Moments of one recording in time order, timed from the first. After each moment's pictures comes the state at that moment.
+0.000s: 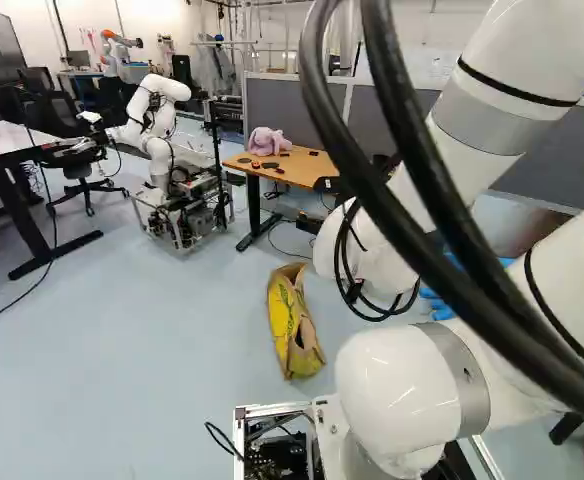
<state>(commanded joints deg) 0.0 16.0 -5.0 0.0 50.0 0.0</state>
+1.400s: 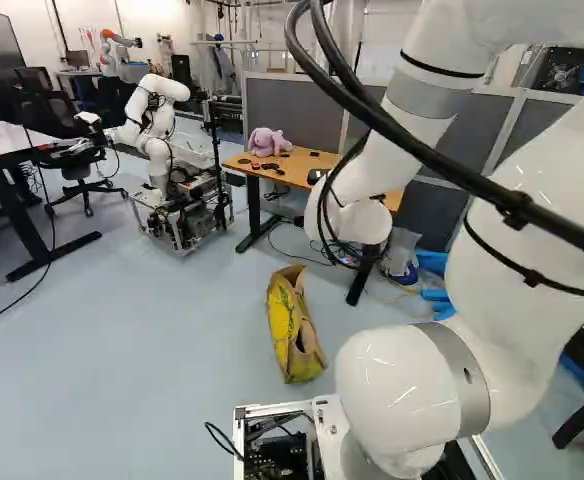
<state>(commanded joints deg) 0.0 0.0 -19.9 4.4 33.8 0.0</state>
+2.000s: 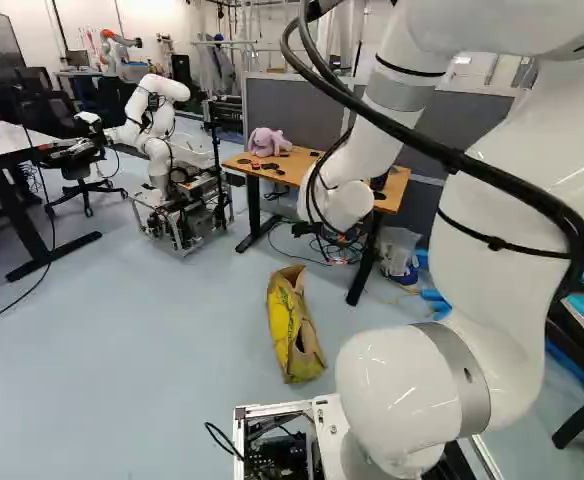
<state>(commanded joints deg) 1.2 -8.1 -28.7 9.9 16.5 0.0</state>
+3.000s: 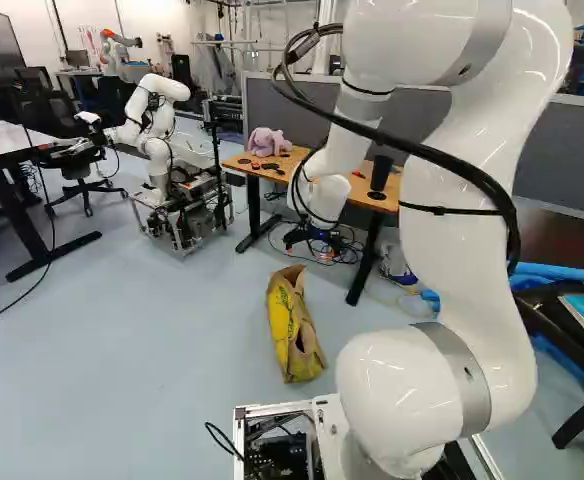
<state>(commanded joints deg) 2.0 -24.3 -42.9 14.8 2.9 0.0</state>
